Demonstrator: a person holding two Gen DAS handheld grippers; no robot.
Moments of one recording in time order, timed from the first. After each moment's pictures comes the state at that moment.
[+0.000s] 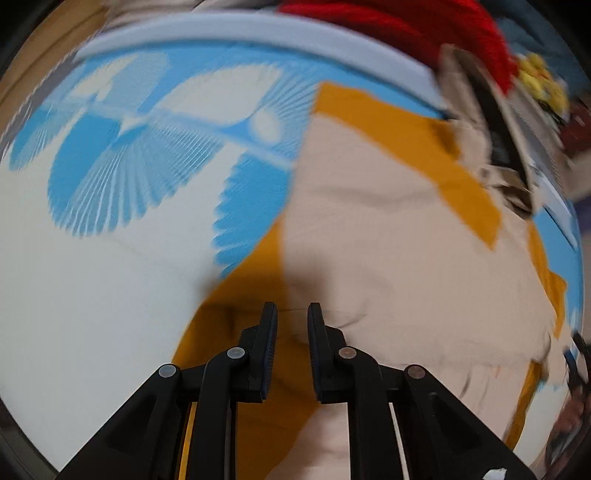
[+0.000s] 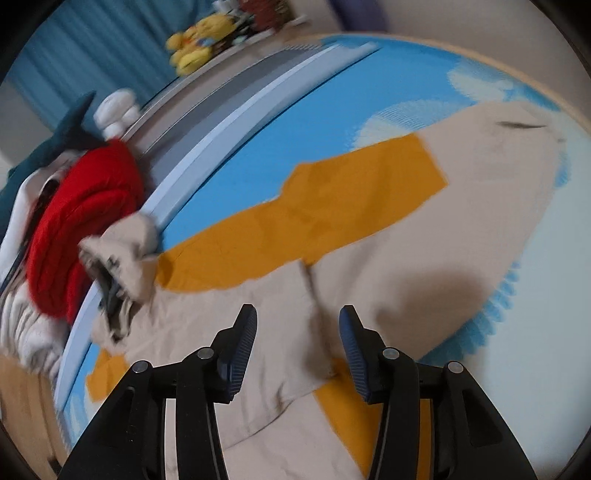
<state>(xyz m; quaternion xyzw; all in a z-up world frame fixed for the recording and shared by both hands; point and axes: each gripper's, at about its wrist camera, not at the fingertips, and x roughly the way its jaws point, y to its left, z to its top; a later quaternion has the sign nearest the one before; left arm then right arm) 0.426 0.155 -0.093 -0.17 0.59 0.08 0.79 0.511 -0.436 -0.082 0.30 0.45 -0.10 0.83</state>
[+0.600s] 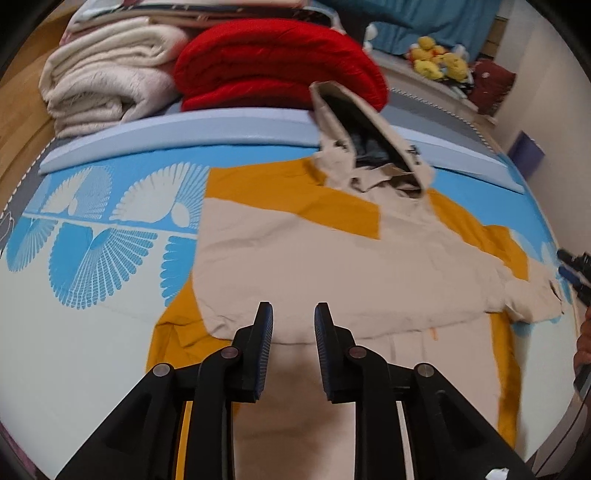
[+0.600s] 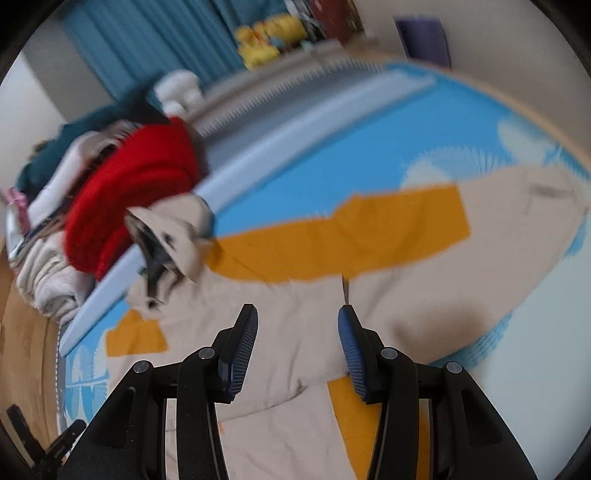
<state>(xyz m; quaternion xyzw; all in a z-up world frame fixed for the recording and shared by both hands) 0.389 0.063 0.004 -0.07 0.49 -0.02 0.87 0.486 -0.436 0.000 0.22 0.41 -0.04 0.88</state>
